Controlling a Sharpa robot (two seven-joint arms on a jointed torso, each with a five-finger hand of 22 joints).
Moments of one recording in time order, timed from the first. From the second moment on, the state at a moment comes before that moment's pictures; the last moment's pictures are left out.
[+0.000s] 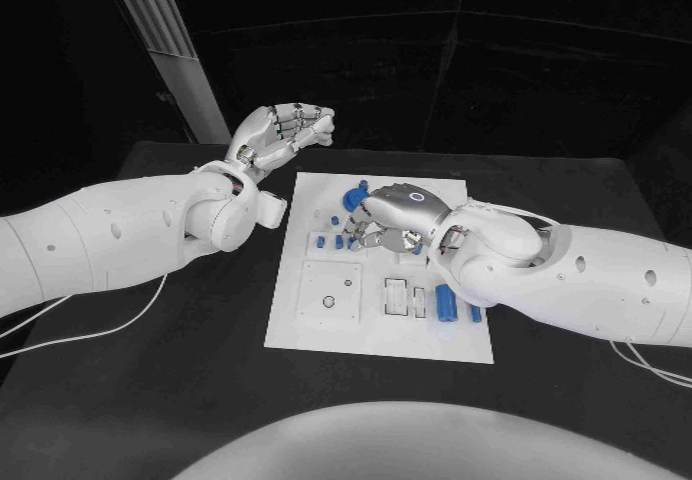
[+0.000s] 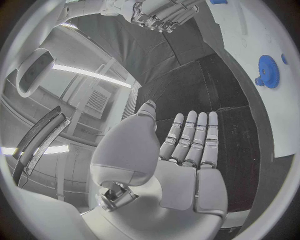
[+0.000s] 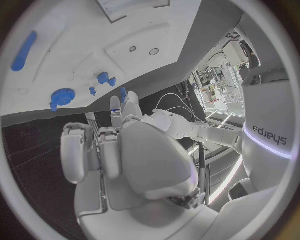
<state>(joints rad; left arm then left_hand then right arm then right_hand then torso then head) 1.31 -0.70 -0.23 1.30 -0.14 -0.28 0.68 1.28 0.03 -0.10 0.29 0.30 0.61 0.17 0.33 0.07 0.60 0.23 0.52 0.07 0.39 0.22 0.74 0.23 0.15 0.50 0.29 0.16 0.76 1.17 -0.71 -0.09 1.67 -1.66 -0.36 -0.10 1.78 0.15 -0.20 0.28 0.04 1.09 0.13 0.17 0.07 1.22 0.07 0.08 0.06 1.46 0.00 1.57 1.31 0.03 1.47 0.10 1.51 1.31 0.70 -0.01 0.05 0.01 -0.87</state>
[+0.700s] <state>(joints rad) 1.31 -0.70 -0.23 1.30 -0.14 -0.28 0.68 1.28 0.03 -0.10 0.29 0.30 0.61 0.17 0.33 0.07 0.60 0.23 0.52 0.07 0.39 0.22 0.74 0.23 0.15 0.50 0.29 0.16 0.76 1.15 -0.65 -0.09 1.63 -1.72 -0.20 -0.10 1.78 0.15 -0.21 0.28 0.04 1.09 0.13 0.17 0.07 1.22 0.07 0.08 0.06 1.47 0.00 1.57 1.31 0.03 1.47 0.10 1.51 1.31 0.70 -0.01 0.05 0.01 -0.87</state>
